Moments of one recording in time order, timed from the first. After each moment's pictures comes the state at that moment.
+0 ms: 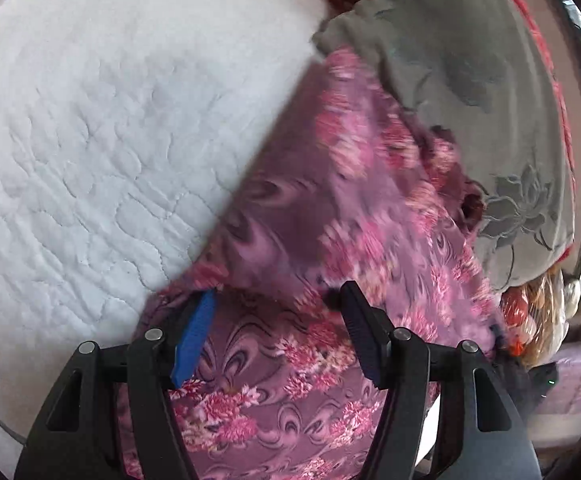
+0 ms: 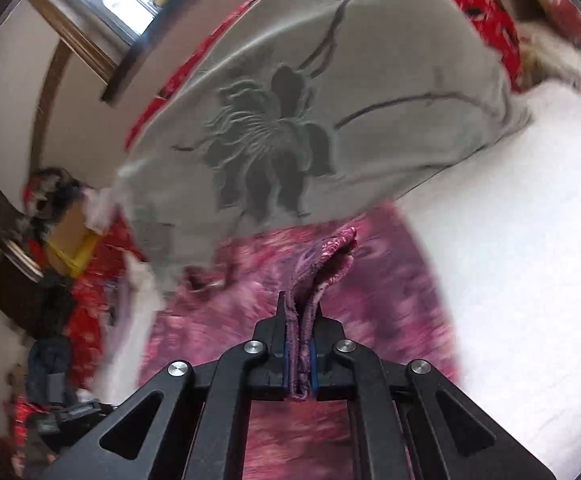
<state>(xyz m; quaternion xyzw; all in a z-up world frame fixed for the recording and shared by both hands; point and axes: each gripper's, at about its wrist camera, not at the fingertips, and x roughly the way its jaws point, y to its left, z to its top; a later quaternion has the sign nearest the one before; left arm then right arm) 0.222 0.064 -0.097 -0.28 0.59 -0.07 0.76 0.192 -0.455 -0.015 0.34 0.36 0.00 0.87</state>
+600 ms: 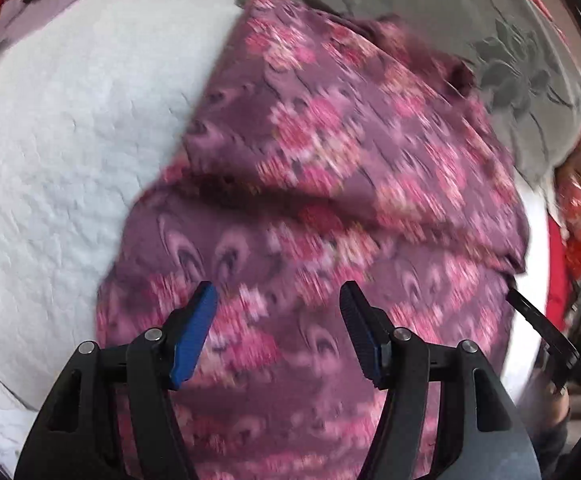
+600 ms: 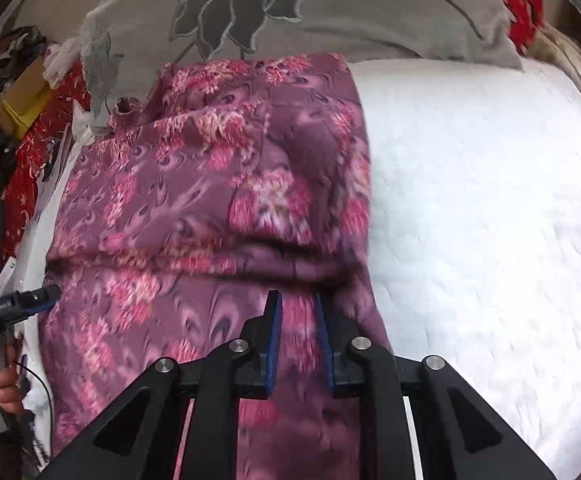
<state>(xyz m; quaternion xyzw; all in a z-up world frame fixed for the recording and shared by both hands) 0.160 0.007 -0.084 -0.08 0.61 -0.10 0.78 0.155 -0.433 -0.054 0.20 0.55 0.02 0.81</state>
